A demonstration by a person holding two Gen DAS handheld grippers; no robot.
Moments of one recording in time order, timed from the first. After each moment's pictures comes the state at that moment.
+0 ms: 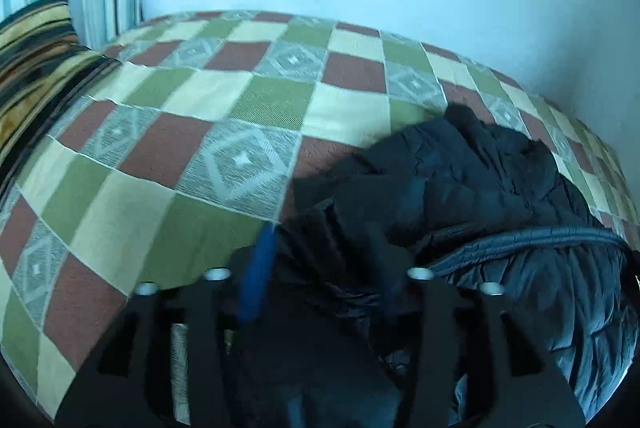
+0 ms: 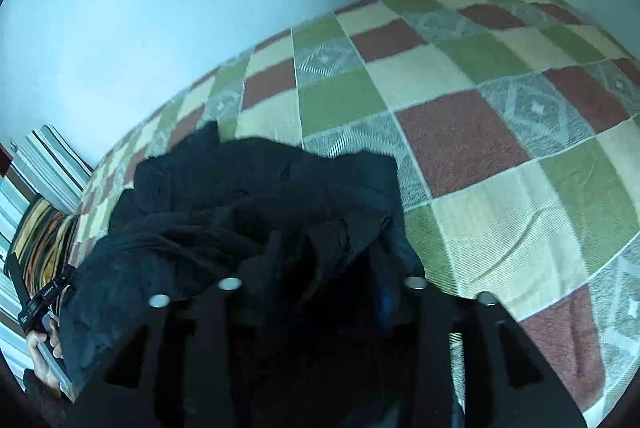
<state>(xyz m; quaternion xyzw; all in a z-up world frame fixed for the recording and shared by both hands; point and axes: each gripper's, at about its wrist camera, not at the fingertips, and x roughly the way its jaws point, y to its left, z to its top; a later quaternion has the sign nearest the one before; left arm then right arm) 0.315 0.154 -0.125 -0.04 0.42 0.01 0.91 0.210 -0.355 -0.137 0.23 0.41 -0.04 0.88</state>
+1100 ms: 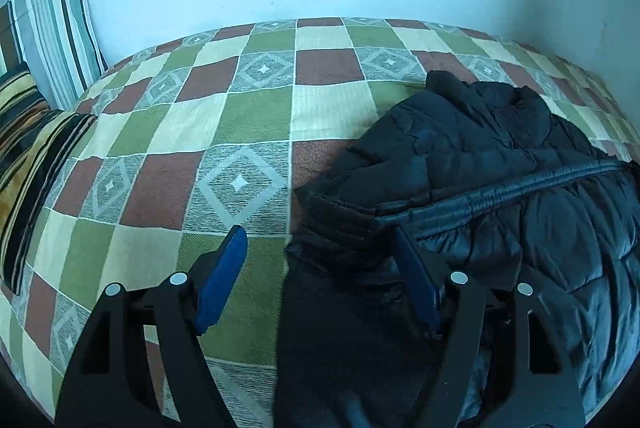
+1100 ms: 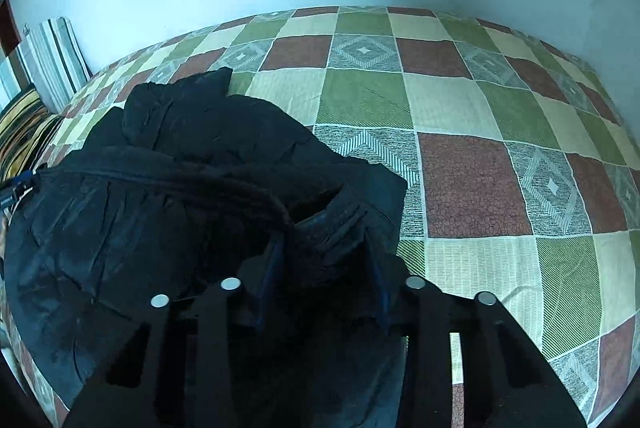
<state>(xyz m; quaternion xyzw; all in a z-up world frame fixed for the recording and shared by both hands) 0.326 0.154 -0.134 0.07 0.43 -0.06 0.90 0.238 -0.334 -0.149 0.05 0.45 0.01 0.89</state>
